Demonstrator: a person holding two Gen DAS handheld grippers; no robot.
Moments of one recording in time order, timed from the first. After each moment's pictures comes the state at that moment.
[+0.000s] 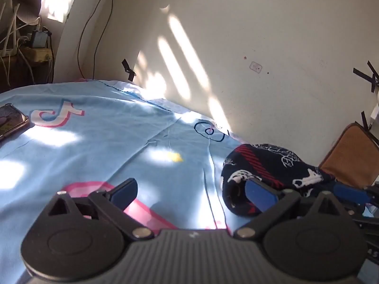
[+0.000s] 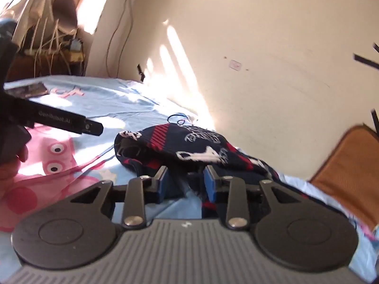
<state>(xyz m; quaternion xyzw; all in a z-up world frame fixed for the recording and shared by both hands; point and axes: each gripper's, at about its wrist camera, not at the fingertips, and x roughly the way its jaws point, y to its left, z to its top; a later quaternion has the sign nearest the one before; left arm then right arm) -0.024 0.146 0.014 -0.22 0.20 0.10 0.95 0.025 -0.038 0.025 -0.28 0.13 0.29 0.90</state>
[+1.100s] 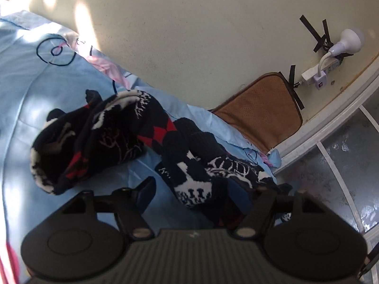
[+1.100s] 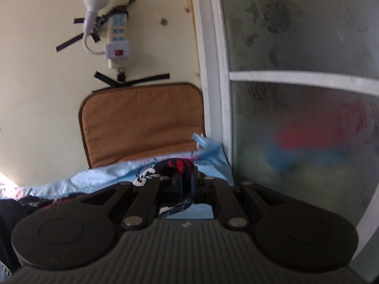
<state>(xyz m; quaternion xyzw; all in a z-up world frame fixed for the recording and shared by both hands) 0.121 0.050 0.009 -0.32 0.36 -0.21 0.85 -0.015 -0.372 0.086 0.08 0.16 -0.16 0.97</state>
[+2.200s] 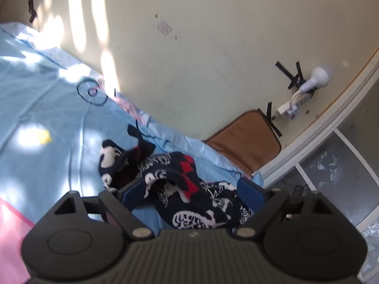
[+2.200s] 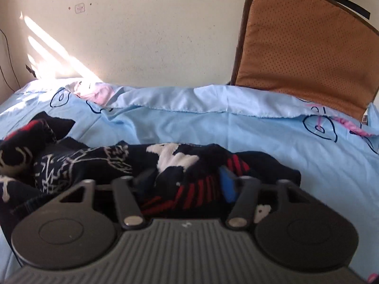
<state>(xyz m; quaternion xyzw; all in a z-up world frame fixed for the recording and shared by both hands) 0.038 0.120 0.055 -0.33 0.31 -0.20 0.87 0.156 -0.234 0.038 -0.04 0.32 0.14 0.94</state>
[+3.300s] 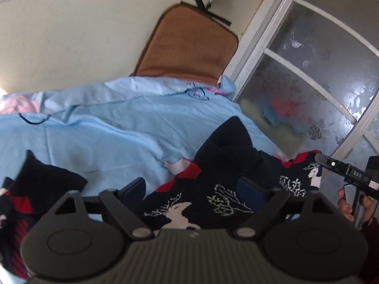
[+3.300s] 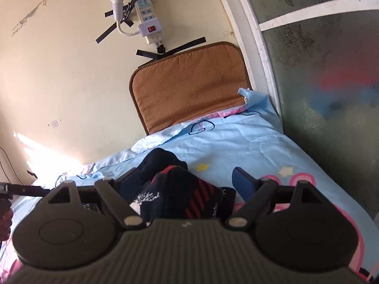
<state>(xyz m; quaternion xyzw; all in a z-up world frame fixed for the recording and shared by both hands) 0.109 -0.048 0.047 -0.07 0.40 -0.37 0.84 -0.050 -0.389 0.051 0.16 0.18 0.03 0.97</state>
